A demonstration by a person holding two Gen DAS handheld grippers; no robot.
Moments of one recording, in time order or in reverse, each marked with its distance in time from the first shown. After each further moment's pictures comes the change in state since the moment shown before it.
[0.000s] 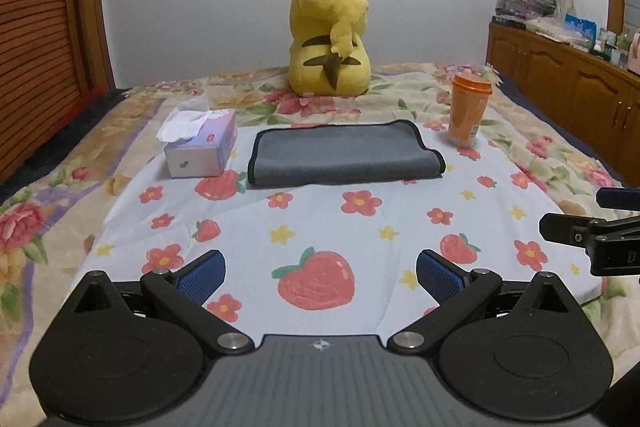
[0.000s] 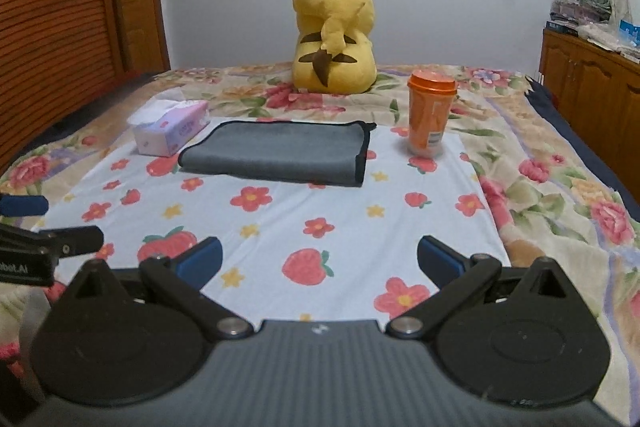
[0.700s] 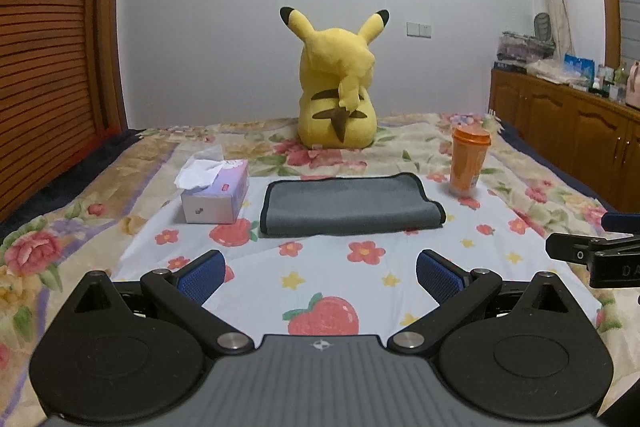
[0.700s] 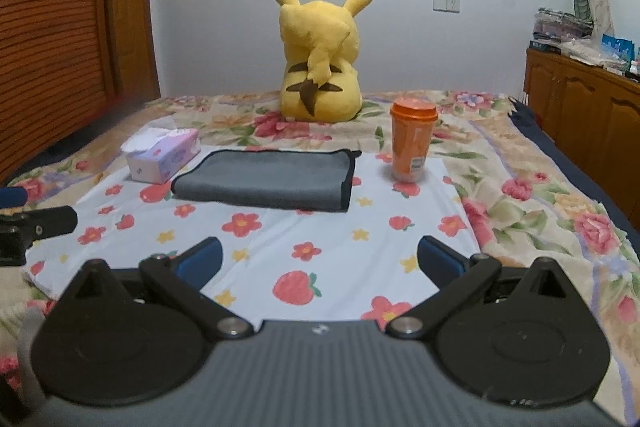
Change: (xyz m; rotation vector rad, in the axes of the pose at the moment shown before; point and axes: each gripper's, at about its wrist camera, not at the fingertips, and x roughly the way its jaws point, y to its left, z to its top) left arm -0.028 0.003 0.005 -0.020 -0.158 0.016; right arm -0.017 -0.005 0.001 0.023 -0.101 -0.033
